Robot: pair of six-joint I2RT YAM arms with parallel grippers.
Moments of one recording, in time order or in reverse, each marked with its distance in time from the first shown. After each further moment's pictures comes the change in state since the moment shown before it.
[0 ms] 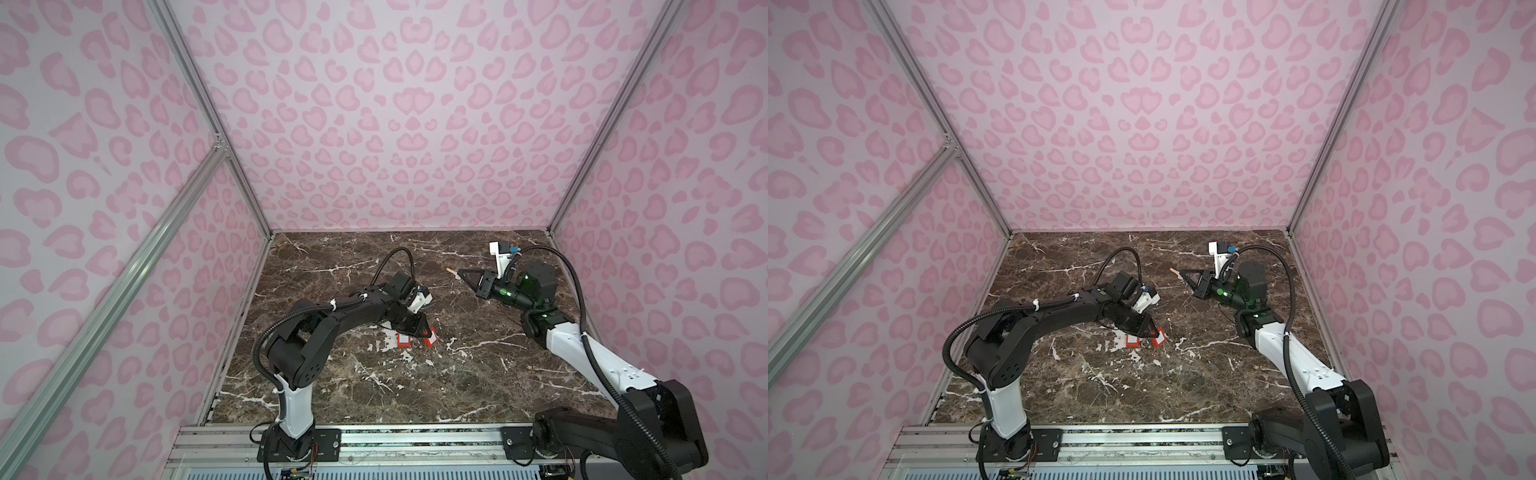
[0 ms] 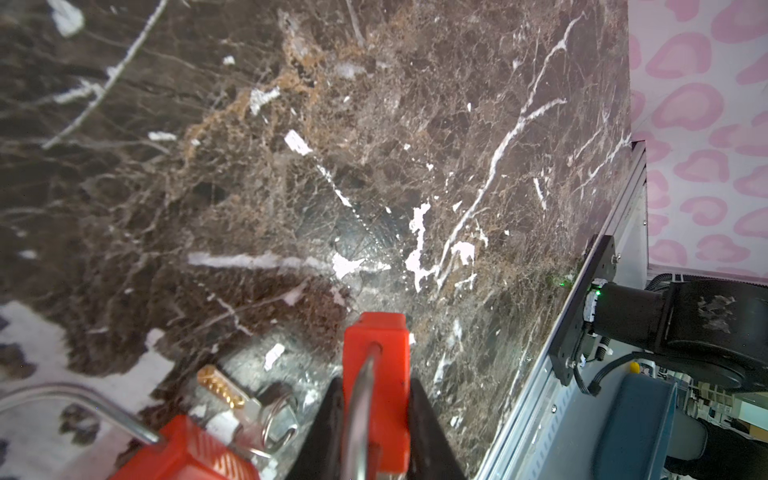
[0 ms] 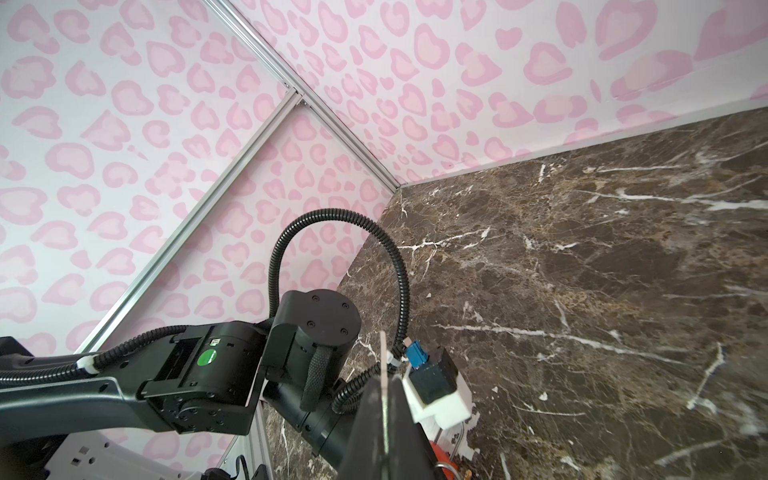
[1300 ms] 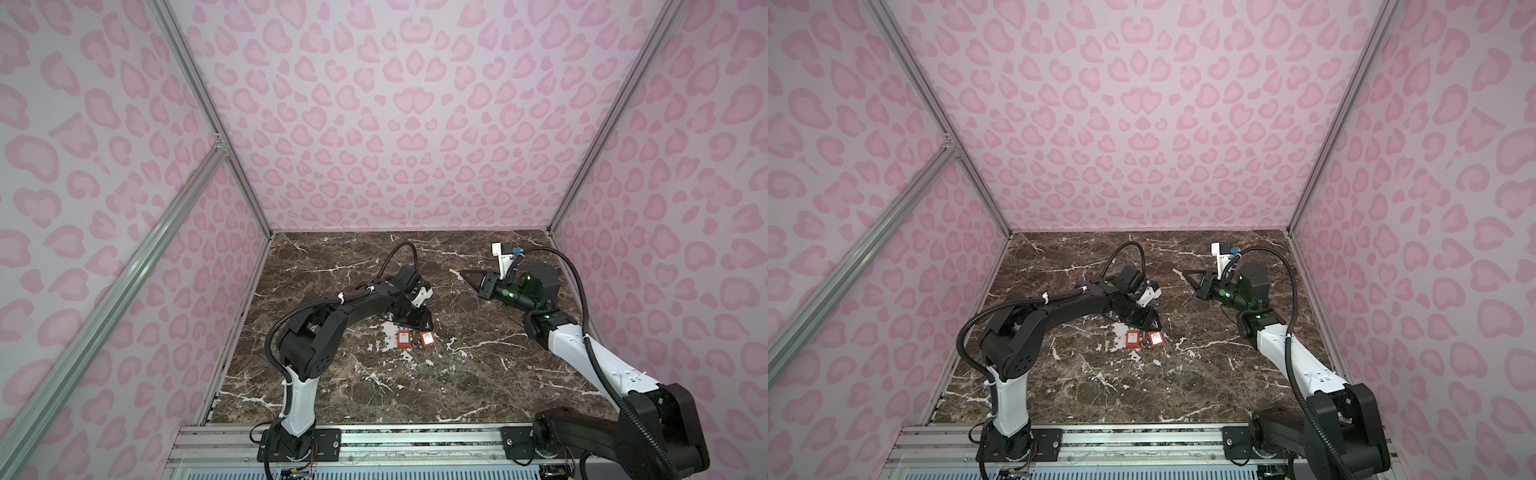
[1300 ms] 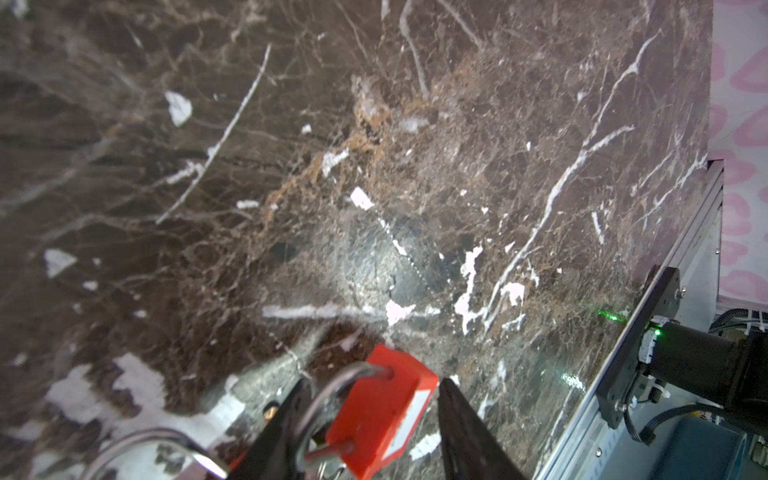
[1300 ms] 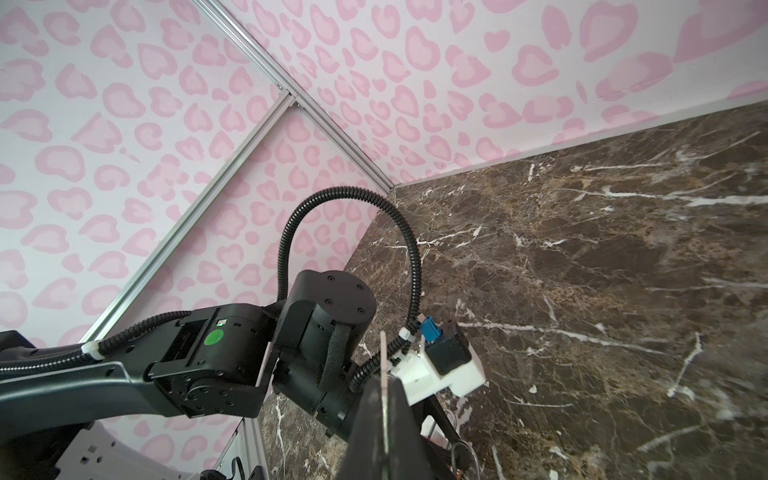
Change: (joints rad) left arm 0.000 0.090 0.153 -0.091 -0.114 0.023; right arm -0.016 -0.017 -0.012 -0.019 0.000 -0.008
